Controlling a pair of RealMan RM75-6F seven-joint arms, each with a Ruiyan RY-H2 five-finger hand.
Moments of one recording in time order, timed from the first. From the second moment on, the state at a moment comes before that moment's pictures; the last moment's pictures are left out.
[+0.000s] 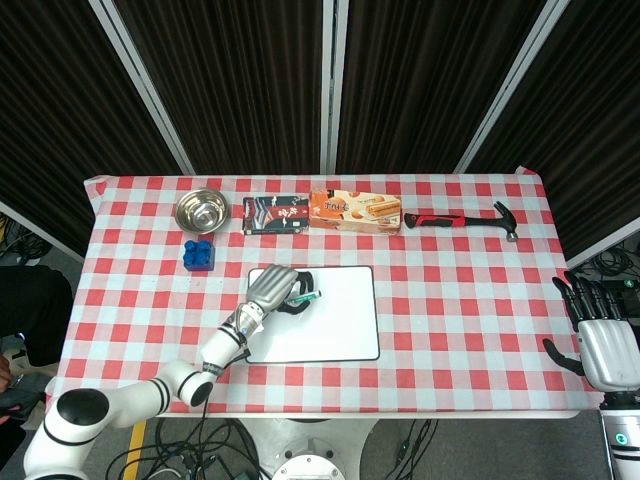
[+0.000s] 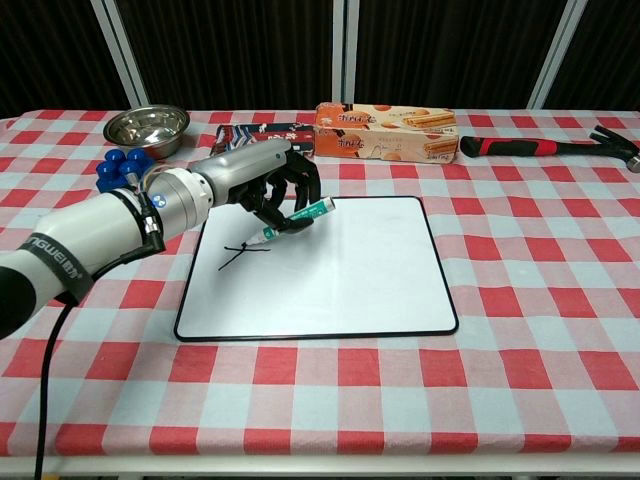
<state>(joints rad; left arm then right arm) -0.89 -1.95 -0.20 -0.92 1.35 0.84 -0.26 0.11 -1.06 0.07 -1.59 -1.51 1.46 0.03</state>
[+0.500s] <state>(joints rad) -0.89 -2.00 -0.21 -0.86 1.34 0.84 -0.34 0.11 -1.05 0.07 -1.60 -1.51 1.46 0.03</state>
